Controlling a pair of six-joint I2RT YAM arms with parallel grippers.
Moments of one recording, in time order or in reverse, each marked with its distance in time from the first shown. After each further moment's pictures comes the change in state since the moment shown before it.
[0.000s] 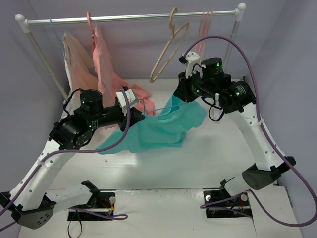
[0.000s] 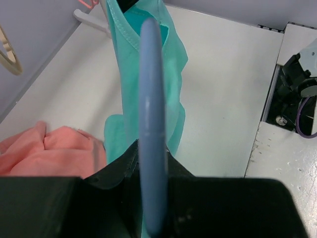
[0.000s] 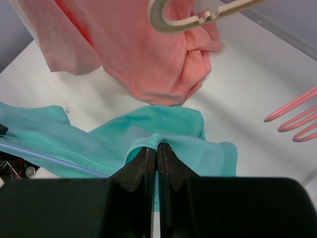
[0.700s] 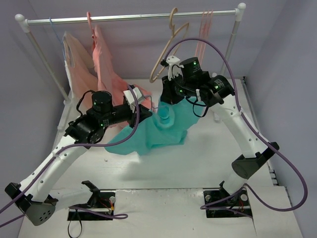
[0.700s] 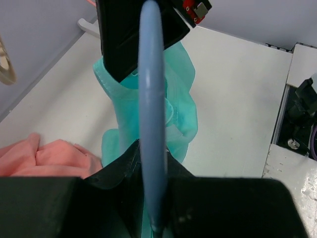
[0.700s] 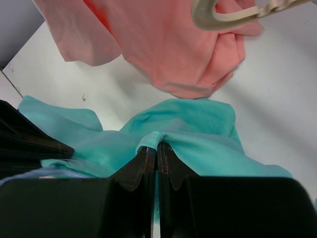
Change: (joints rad) left arm -0.001 0.045 -0.127 0.245 -0.009 -0.068; right arm 0.086 0.163 0.128 -0.063 -0.012 0.055
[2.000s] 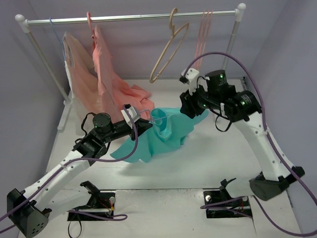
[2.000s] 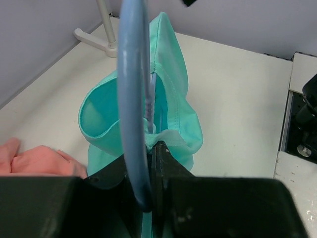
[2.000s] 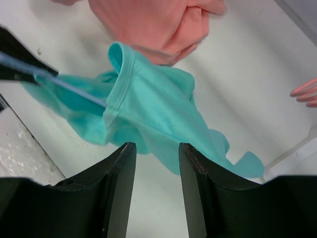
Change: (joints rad) left arm 0.002 -0.150 -0.496 0.506 0.005 -0.095; right arm -0.101 -0.226 -0.246 -0.036 -0.021 -0.263
